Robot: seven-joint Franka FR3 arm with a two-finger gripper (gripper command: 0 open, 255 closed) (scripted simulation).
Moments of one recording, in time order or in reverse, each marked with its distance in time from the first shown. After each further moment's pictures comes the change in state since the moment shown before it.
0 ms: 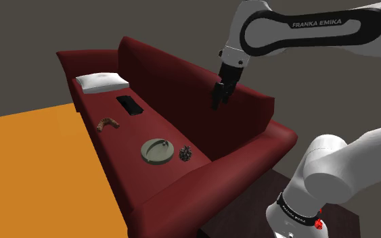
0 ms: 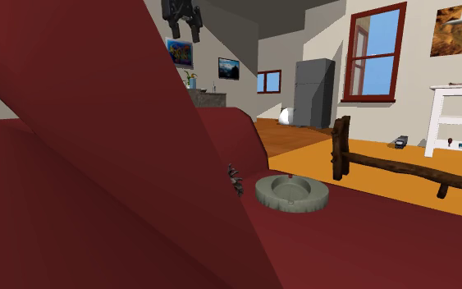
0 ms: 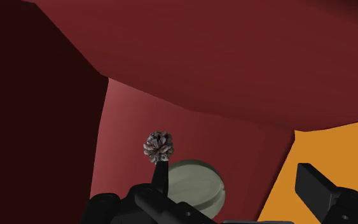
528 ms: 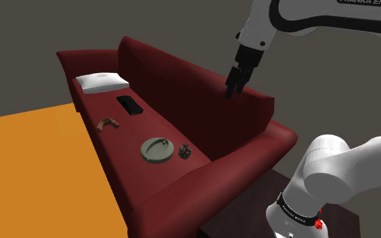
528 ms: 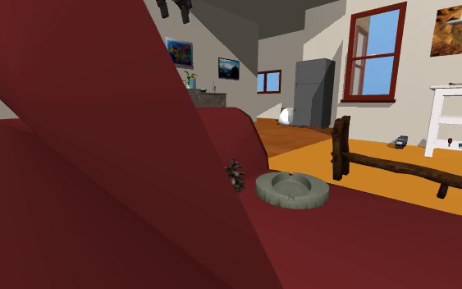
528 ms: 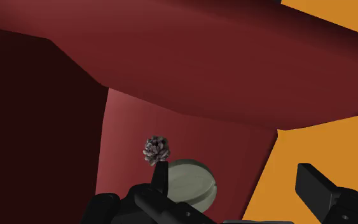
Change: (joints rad) arm -0.003 -0.155 0.011 0.058 0.012 -0.181 0.046
